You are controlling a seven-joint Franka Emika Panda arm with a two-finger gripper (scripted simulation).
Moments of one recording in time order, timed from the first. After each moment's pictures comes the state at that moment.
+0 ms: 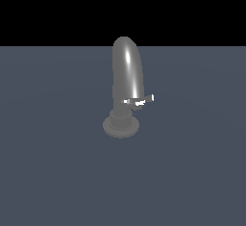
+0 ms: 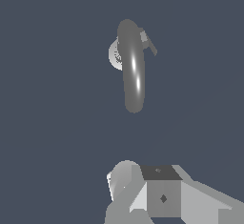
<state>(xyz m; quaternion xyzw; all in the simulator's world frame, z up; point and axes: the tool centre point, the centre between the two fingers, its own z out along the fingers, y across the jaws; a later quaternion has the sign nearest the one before) -0.241 0.004 0.482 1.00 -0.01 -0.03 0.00</state>
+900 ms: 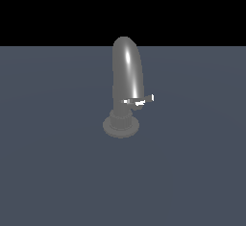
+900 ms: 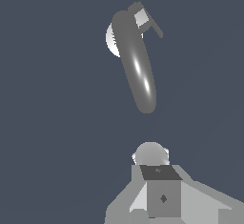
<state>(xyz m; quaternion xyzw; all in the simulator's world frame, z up) -0.170 0.011 0.469 0.98 -0.11 -0.15 -0.04</state>
